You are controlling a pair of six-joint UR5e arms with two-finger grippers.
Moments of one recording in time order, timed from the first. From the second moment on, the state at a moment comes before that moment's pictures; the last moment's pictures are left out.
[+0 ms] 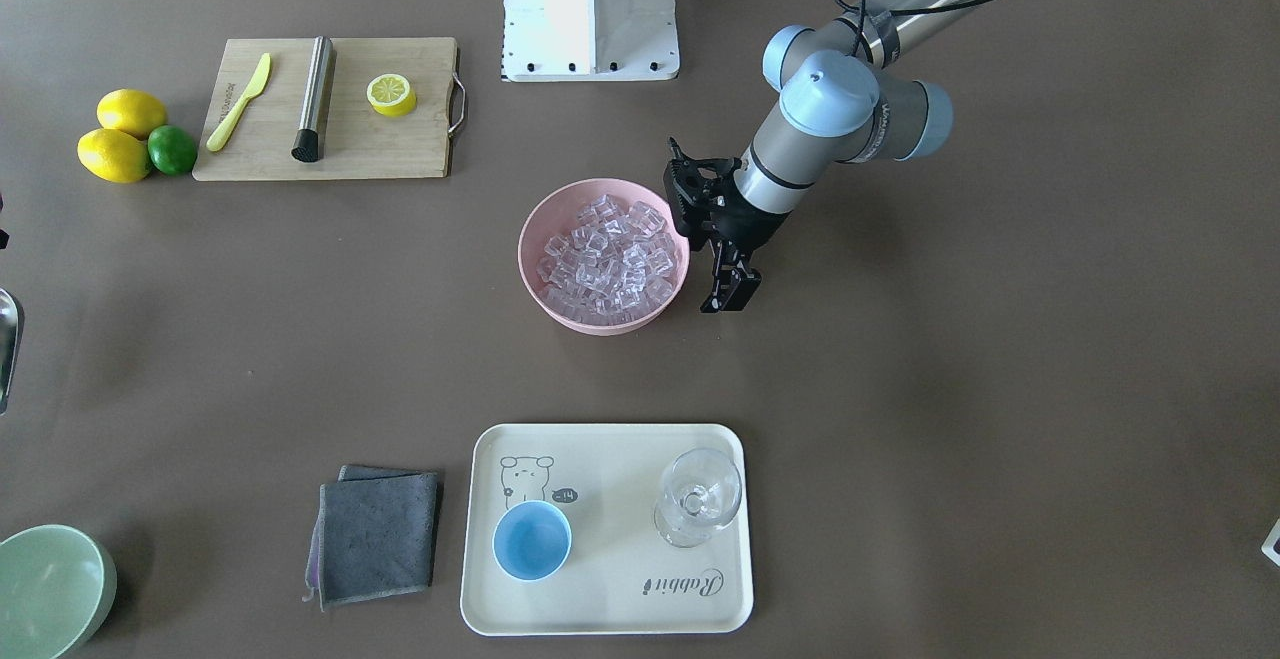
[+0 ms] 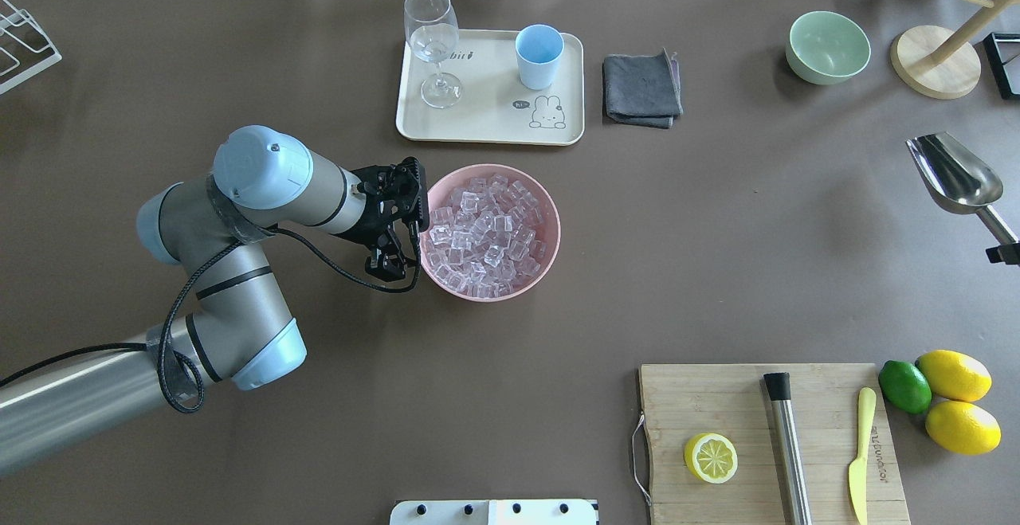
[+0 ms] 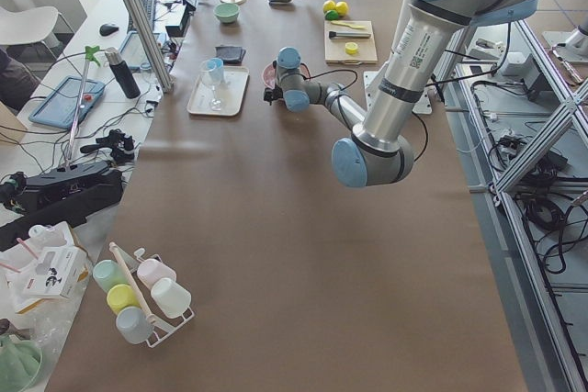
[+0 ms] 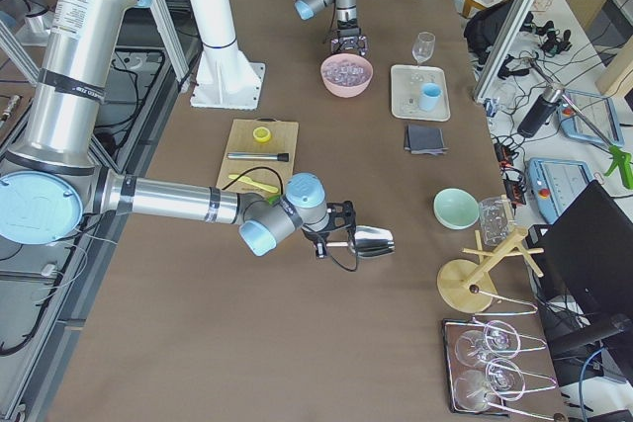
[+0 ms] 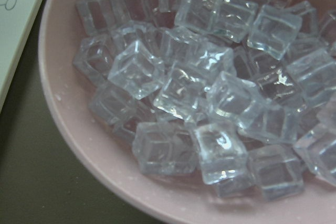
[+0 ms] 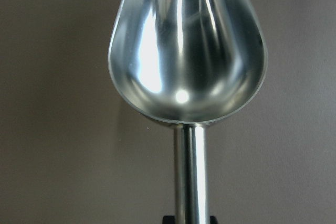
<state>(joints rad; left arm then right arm) -0.59 -2.11 -1.52 -2.16 -1.94 0.19 1.15 -1.84 1.69 -0.84 2.20 0.45</state>
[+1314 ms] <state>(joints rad) -0.55 -2.13 -1.43 -2.32 -1.94 0.07 1.20 -1.50 1.97 -1.37 2.24 -0.09</state>
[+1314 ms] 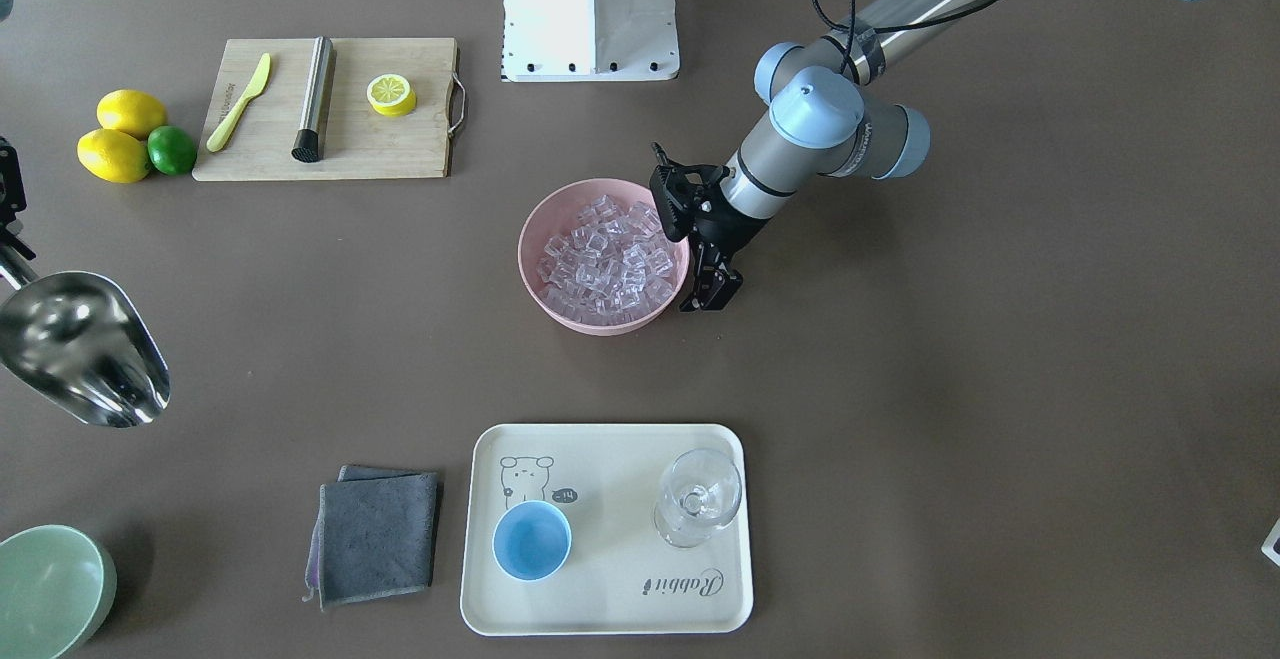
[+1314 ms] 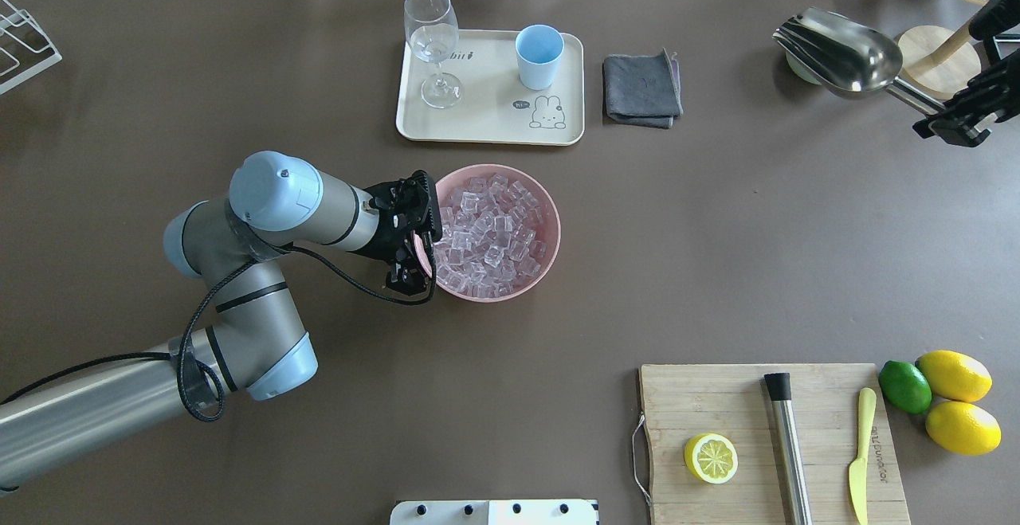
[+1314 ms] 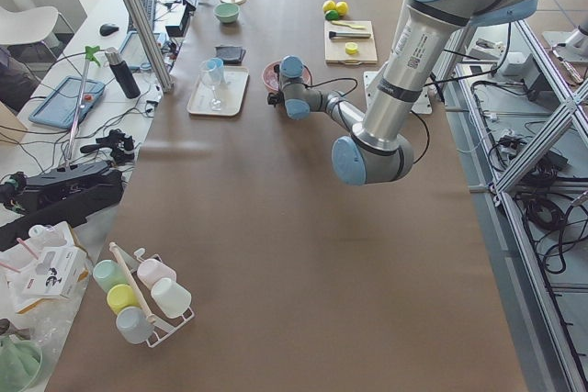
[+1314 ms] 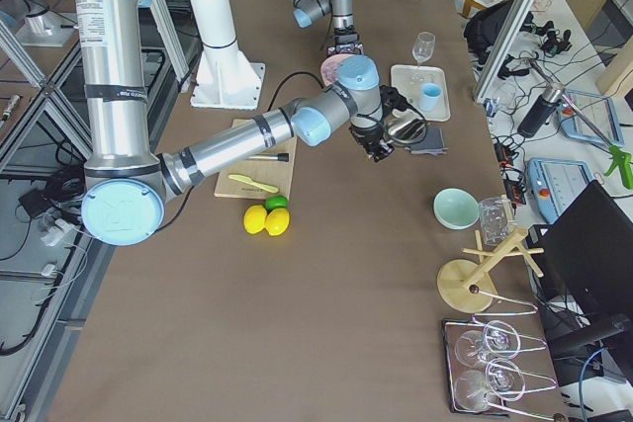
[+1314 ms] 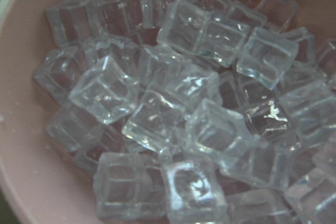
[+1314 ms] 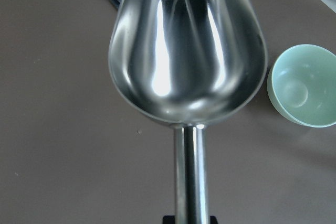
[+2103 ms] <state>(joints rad) -0.56 -2.13 -1.43 -2.32 -1.94 0.11 1.05 -1.24 2.08 -1.84 2.06 -0.19</state>
